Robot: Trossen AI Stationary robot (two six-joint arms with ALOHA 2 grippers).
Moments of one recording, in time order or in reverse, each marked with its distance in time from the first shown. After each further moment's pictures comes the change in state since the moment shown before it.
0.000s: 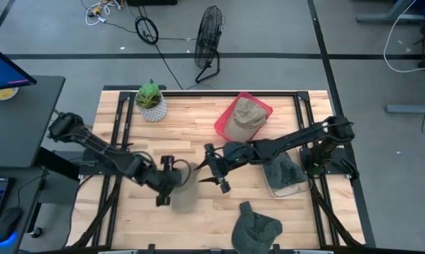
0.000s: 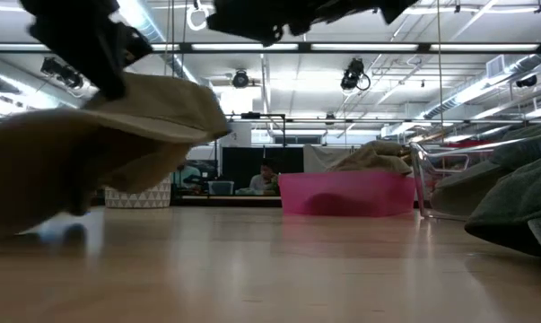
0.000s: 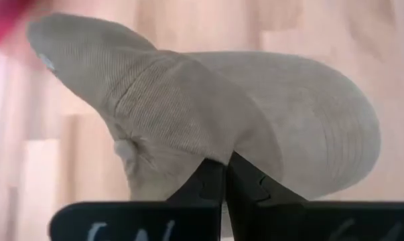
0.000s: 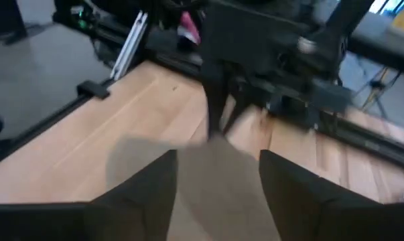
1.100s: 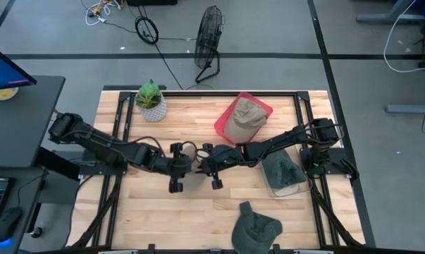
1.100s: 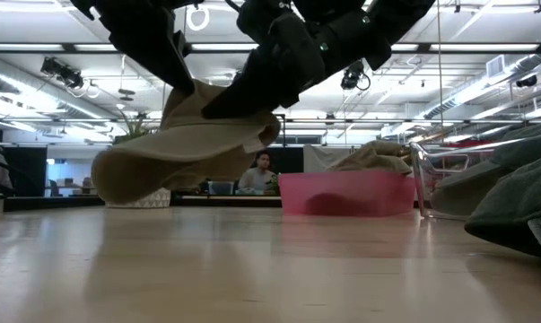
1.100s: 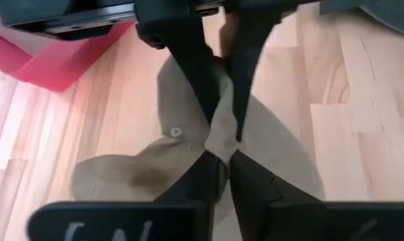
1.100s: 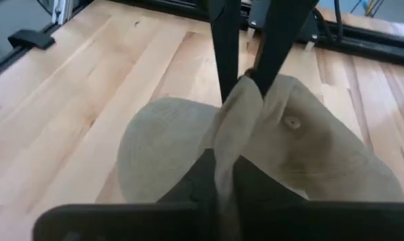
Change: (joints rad) left arm 0.166 0.002 0.000 0.171 -0.020 0.124; right arm -0.045 0.160 0.000 0.004 0.074 0.146
